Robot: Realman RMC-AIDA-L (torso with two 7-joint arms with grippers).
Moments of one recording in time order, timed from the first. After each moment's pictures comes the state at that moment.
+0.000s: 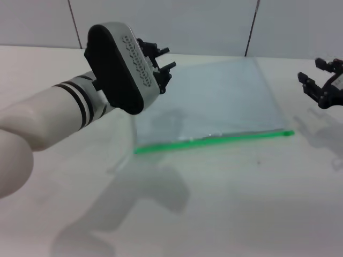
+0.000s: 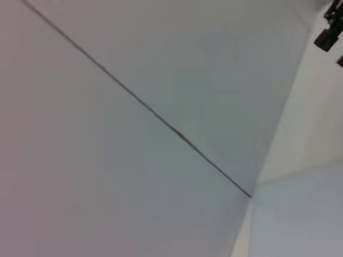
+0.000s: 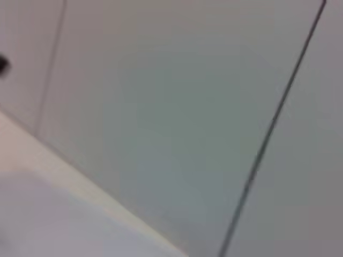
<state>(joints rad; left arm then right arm) -0.31 -1.97 1.97 1.35 2.45 0.15 -2.05 0.50 2.04 -0.99 -0.53 -1.35 -0.89 0.73</state>
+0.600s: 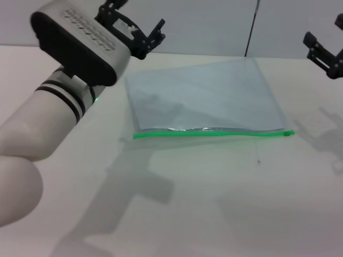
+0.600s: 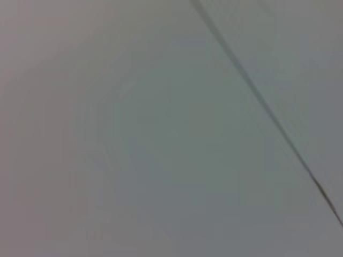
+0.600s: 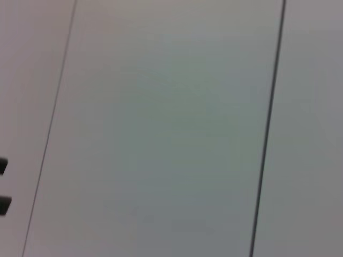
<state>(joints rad) -0.26 -2.03 2.00 1.27 2.33 -0.28 -2.17 0.45 2.06 -1.04 -0.49 -0.96 -1.12 0.63</state>
